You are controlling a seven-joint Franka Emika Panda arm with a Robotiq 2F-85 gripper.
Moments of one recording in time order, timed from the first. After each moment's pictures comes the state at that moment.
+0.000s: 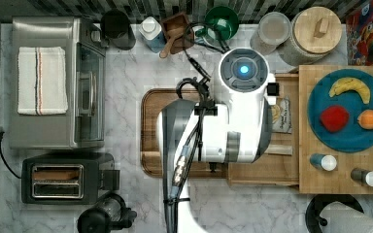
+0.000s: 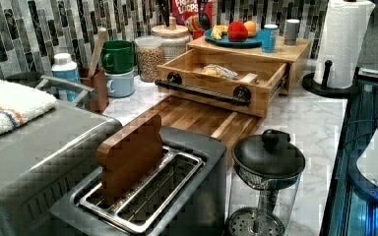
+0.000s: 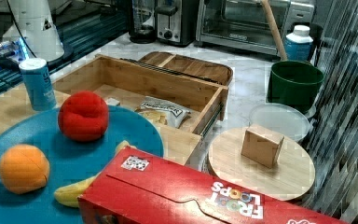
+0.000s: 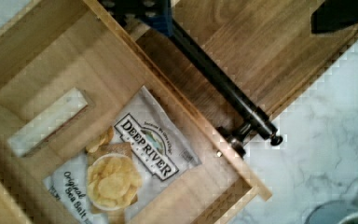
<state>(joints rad) -0.05 0.05 -0.01 -1.93 -0.03 0.36 -0.11</state>
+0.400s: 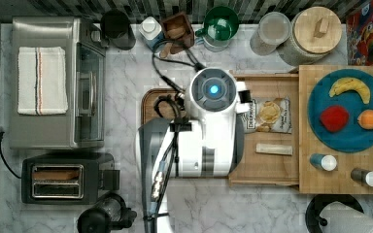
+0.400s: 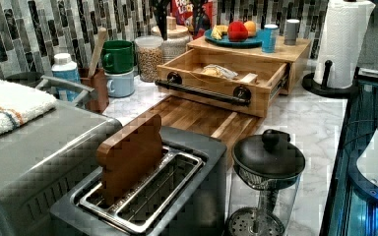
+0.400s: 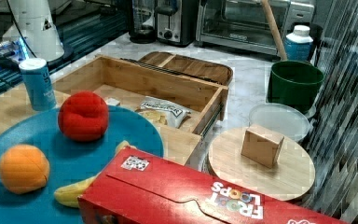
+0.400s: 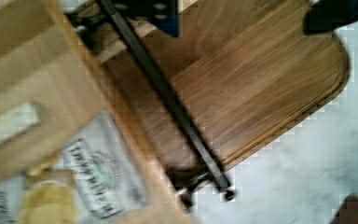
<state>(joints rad) -0.04 -0.01 0.07 -2.07 0.04 0.47 -0.21</state>
